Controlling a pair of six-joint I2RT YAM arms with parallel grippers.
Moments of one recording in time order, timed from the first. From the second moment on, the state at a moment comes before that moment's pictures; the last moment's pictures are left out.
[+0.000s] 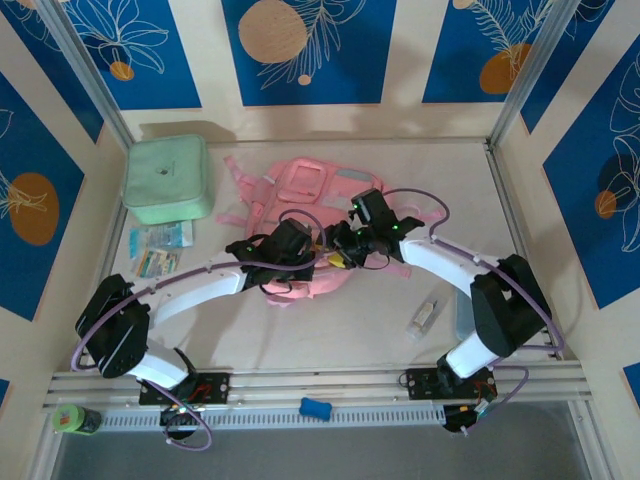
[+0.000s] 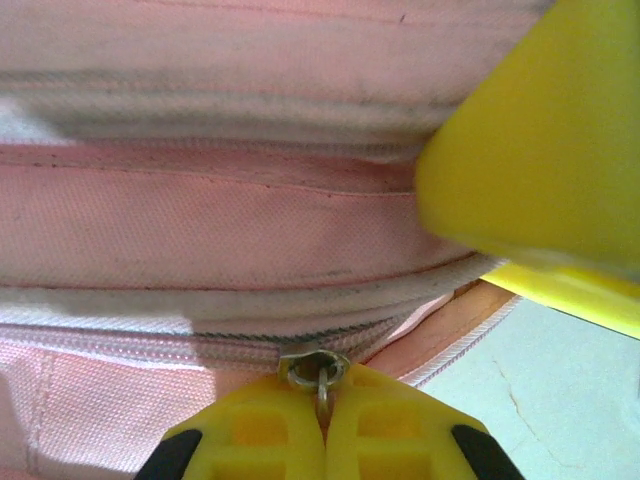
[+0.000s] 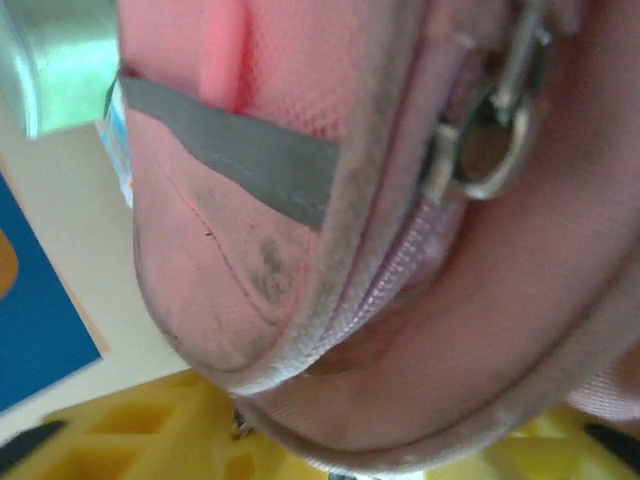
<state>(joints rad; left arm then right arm) -0.86 1.48 1.01 -0.47 -0.04 -0.67 0.57 1.56 1.01 -0.35 -0.49 1.16</state>
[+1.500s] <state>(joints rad) -0.81 1.38 0.90 -0.45 -0.05 -0.65 0.61 1.55 0.99 -0.28 -0.45 1.20</state>
